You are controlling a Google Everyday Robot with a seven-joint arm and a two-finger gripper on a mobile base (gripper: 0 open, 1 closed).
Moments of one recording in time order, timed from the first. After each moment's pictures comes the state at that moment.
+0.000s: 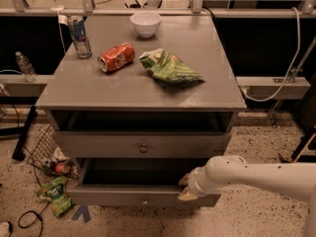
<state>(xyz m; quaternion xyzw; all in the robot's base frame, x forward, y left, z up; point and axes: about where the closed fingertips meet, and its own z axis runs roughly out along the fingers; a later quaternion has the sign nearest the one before) 0.504 -0.104 0.418 -0.65 0.72 0.10 0.21</state>
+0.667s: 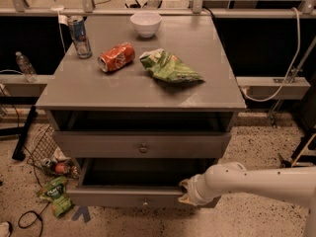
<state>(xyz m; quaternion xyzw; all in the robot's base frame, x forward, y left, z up) 0.476 -0.103 0.407 -0.67 0.71 0.10 0.20</state>
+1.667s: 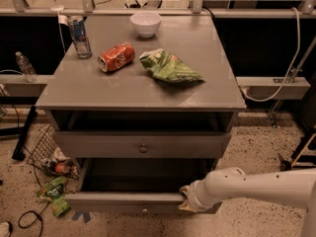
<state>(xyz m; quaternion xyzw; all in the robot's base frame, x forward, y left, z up) 0.459 -0.101 0.399 -0.68 0.70 0.10 0.19</state>
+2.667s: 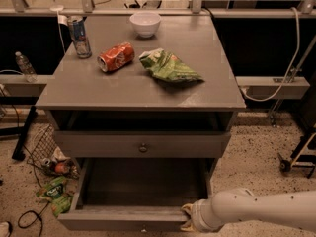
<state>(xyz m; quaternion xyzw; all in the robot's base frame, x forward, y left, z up) 0.395 -0.105 0.388 -0.67 0.71 0.13 0.19</state>
